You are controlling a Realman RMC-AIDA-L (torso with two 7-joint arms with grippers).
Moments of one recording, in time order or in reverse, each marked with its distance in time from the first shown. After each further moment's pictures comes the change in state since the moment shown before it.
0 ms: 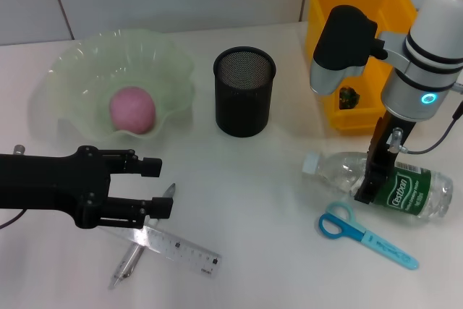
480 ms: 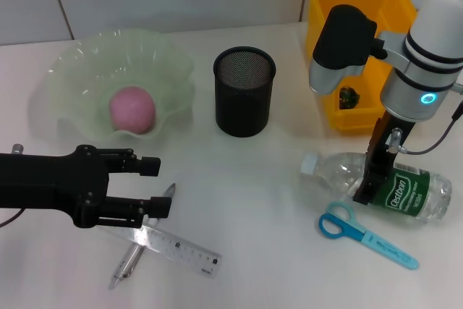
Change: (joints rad) left arm 0.000 0.003 0.000 0.000 -0.002 0.000 0.004; right arm 0.000 0.001 0.005 -0.008 0.006 -0.009 0.000
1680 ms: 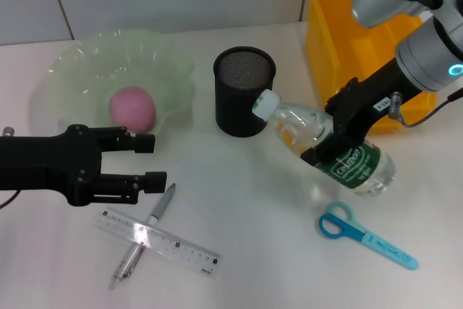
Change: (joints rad) left arm -0.011 0.004 -0.053 0.000 -0.032 0.010 -0.002; right arm -0.209 -0.010 0.124 -0.394 0.385 -0.099 -0.120
